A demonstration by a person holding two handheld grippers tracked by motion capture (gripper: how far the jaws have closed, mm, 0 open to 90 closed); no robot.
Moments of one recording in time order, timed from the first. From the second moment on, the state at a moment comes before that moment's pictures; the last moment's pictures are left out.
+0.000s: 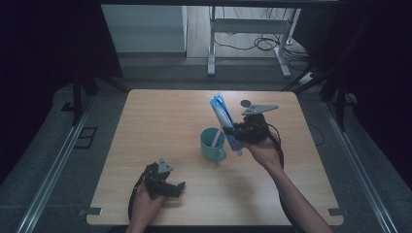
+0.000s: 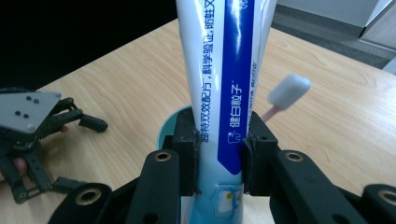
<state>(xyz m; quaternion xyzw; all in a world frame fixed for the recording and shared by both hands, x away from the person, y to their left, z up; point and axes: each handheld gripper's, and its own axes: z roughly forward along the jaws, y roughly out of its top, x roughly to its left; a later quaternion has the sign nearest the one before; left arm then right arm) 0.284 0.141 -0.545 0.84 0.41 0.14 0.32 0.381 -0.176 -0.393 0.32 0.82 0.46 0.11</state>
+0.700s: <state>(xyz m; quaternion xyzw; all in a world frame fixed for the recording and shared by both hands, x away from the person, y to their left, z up) 0.284 0.141 -0.545 0.84 0.41 0.14 0.32 0.400 -0.149 -0.386 0.32 0.80 0.49 0.13</state>
